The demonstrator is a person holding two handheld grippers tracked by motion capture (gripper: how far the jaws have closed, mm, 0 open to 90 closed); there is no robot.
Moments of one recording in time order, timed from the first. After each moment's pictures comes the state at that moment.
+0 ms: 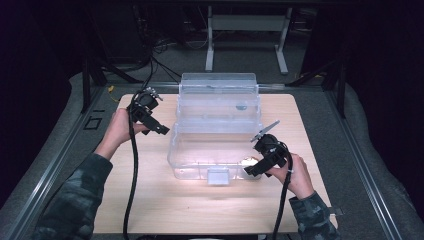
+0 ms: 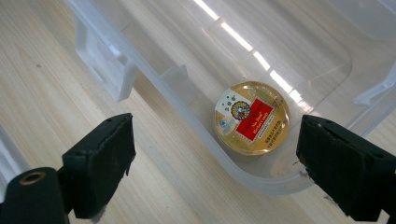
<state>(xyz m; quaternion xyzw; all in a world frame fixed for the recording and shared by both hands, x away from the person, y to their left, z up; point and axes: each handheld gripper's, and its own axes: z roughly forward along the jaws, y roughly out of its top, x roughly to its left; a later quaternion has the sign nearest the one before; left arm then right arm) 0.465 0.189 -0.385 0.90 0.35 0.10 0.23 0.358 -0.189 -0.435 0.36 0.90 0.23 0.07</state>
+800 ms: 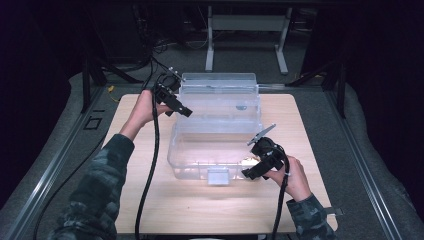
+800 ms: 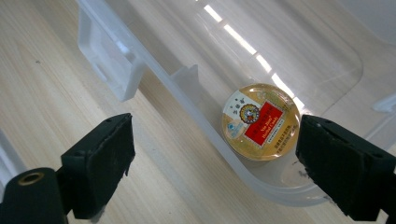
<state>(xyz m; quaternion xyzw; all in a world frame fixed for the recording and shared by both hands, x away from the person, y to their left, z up) 0.515 0.133 -0.366 0.90 0.32 0.07 0.28 0.354 -0.182 -0.443 0.35 0.90 0.23 0.07</state>
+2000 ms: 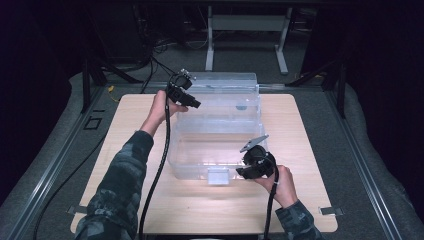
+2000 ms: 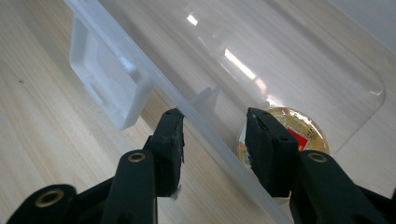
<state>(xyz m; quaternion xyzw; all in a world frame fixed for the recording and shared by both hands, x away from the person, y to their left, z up) 0.549 0.107 -0.401 0.88 0.33 0.10 0.32 0.347 -0.163 -0.473 0.35 0.89 0.27 0.11</state>
